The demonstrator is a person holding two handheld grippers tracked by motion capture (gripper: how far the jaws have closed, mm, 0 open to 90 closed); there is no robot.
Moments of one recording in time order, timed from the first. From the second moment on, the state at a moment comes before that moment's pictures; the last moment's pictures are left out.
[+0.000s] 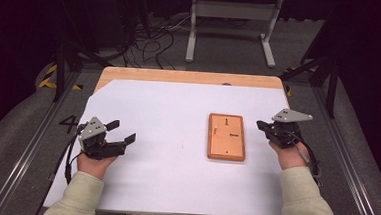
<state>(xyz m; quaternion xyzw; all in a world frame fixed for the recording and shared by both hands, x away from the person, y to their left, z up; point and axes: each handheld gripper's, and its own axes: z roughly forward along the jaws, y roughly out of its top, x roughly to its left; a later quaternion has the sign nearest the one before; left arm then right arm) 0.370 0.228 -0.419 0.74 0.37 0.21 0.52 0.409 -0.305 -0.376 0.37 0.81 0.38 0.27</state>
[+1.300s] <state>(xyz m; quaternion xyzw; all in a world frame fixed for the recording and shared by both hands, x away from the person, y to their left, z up) 0.361 0.242 -0.425 0.74 0.40 0.19 0.51 0.485 -0.286 -0.437 0.44 0.83 0.28 0.20</state>
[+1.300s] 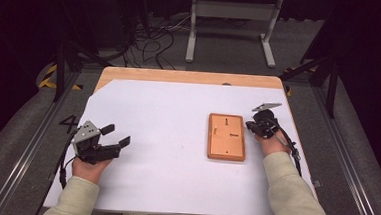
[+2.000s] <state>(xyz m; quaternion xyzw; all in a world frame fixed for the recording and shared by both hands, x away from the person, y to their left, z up) 0.362 0.239 -0.427 0.74 0.39 0.20 0.50 0.487 -0.276 -0.438 0.45 0.83 0.27 0.21</state>
